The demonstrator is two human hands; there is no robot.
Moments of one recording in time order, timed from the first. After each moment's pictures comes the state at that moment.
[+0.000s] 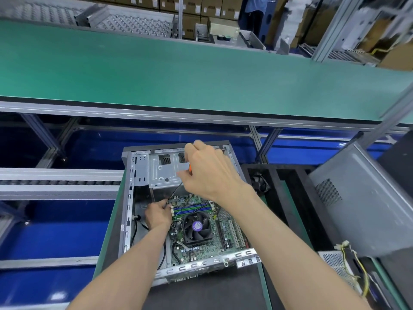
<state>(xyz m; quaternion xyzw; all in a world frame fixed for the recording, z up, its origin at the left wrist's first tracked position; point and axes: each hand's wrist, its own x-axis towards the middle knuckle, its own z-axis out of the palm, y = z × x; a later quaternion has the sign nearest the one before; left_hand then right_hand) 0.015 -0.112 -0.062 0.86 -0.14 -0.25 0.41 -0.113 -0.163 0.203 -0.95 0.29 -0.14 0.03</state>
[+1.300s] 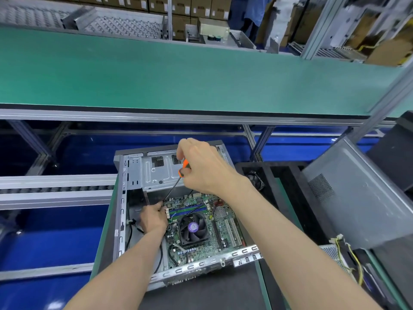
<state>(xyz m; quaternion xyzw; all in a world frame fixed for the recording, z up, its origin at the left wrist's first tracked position) 0.014 -0.110 -0.063 0.89 -0.18 -0.22 0.36 -0.115 -0.177 0.214 -0.95 0.27 -0.11 0.14</state>
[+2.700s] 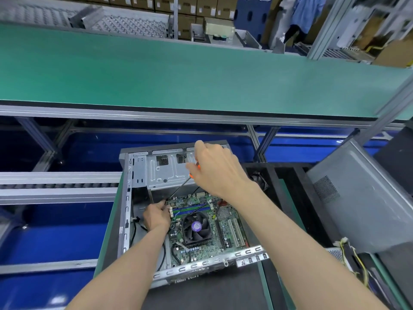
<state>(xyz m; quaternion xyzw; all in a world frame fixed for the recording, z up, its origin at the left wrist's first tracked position) 0.017 -0.112 -0.068 0.87 -0.13 -0.25 0.40 -0.123 -0.176 0.199 -0.93 0.34 -0.14 0.04</state>
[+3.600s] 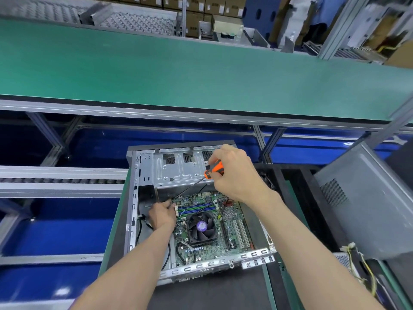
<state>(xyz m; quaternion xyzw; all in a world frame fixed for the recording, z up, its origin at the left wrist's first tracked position) 0.013 -0.111 -0.059 0.87 -0.12 -0.26 0.40 -0.143 -0.190 0.188 -0.91 0.36 -0.14 0.14</state>
